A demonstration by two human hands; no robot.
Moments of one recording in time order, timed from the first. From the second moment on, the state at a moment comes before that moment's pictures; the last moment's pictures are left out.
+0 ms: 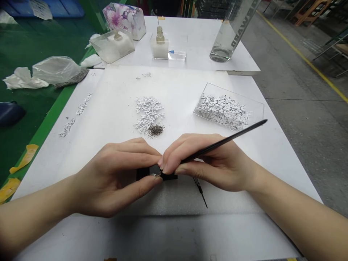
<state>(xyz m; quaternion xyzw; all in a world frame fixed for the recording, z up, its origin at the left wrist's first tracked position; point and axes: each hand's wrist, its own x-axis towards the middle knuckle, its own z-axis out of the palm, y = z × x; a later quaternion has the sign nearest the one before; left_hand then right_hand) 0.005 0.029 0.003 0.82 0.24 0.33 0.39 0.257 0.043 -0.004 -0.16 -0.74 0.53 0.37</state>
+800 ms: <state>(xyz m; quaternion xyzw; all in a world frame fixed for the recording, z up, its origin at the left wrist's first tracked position) 0.005 0.030 0.004 0.82 0.25 0.32 0.39 0.255 0.045 -0.005 -0.16 -0.73 0.51 0.42</state>
